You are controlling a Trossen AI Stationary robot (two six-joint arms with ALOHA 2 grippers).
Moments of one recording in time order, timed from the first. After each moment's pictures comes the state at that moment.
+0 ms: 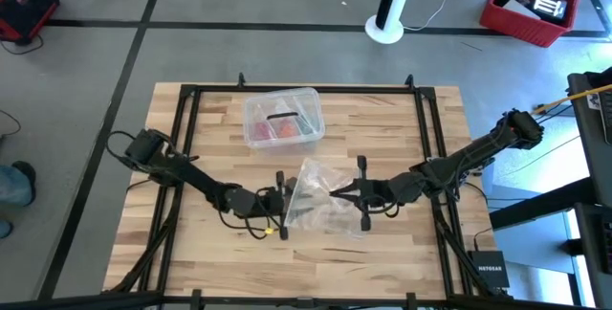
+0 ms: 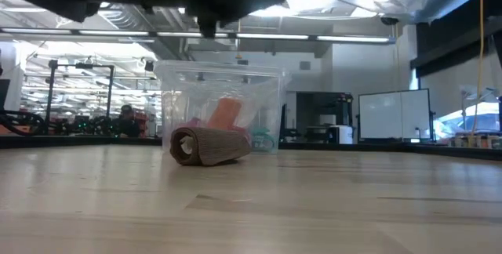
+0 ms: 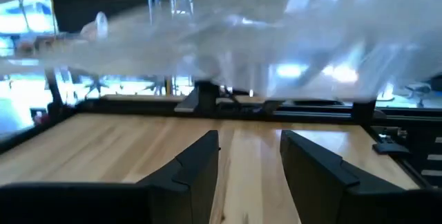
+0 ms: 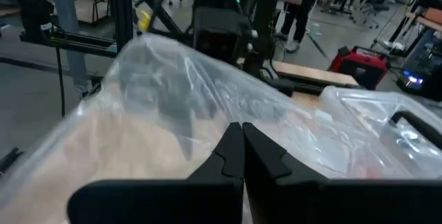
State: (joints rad) left arm -0.42 1.79 0.74 1.12 -0.55 0.02; right arm 0.46 1.24 0.80 0.19 0.43 -0.07
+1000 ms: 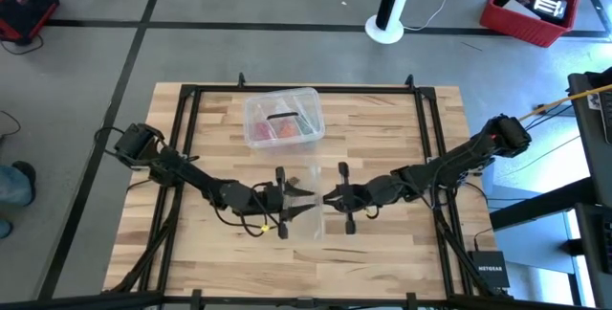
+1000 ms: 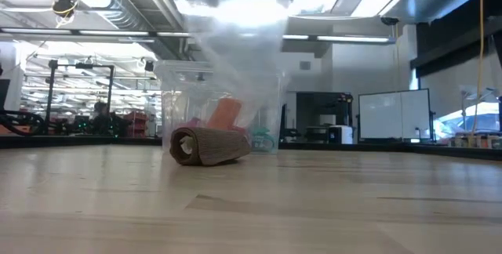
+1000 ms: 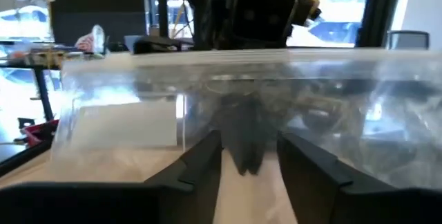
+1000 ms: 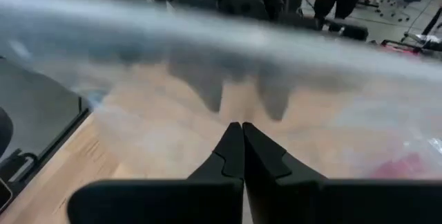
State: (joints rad) left arm -0.42 1.69 0.79 1.02 -0.53 0.02; right arm 0.40 1.43 0.80 0.37 0.29 -0.05
